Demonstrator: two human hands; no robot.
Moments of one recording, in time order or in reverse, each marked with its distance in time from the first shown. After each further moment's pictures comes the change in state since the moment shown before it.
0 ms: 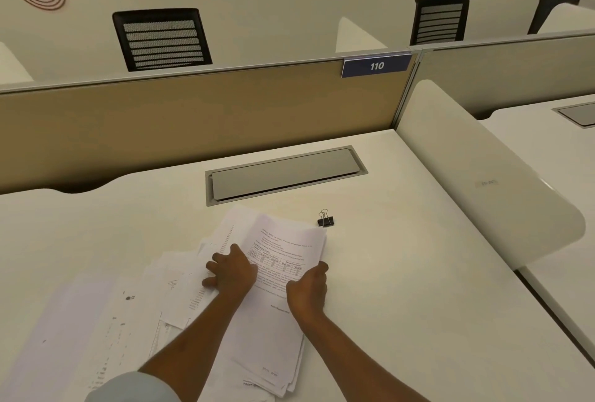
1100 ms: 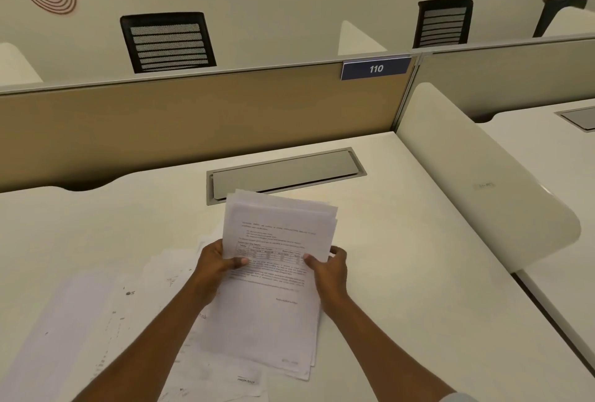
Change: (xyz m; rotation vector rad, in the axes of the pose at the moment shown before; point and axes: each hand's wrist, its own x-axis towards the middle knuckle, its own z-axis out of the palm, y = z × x) left_hand -0.019 -0.043 -0.052 -1.123 -0.371 0.413; right_hand 0.030 0.011 -0.058 0.658 -0.196 -0.061
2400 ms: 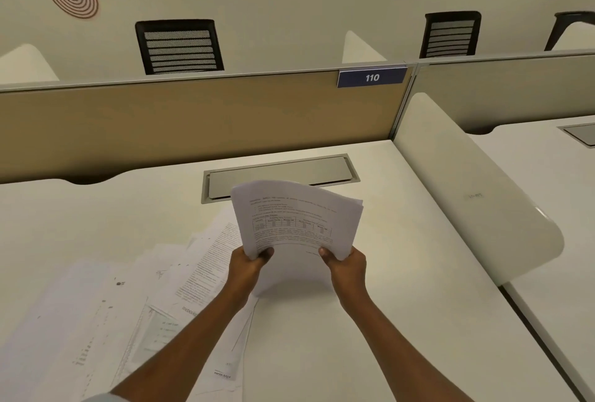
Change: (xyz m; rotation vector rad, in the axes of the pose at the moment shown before) left_hand -0.025 0.005 0.105 -0.027 0.196 0.079; right_hand -0.007 -0.042 -0.061 -0.082 0.002 -0.269
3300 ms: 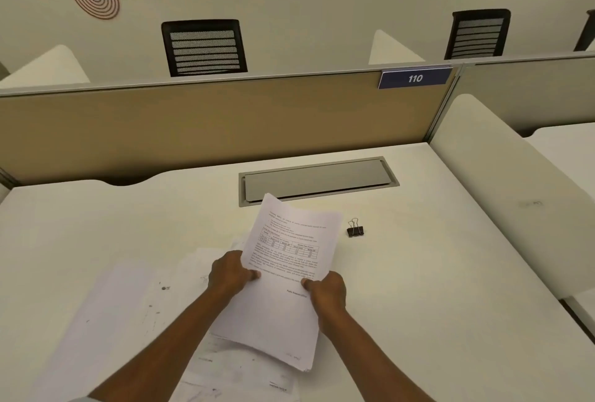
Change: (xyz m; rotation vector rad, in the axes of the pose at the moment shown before) left_hand 0.056 -0.010 -0.131 0.890 0.010 -0.218; right_hand -0.032 0.041 0.131 -0.227 -0.022 0.370
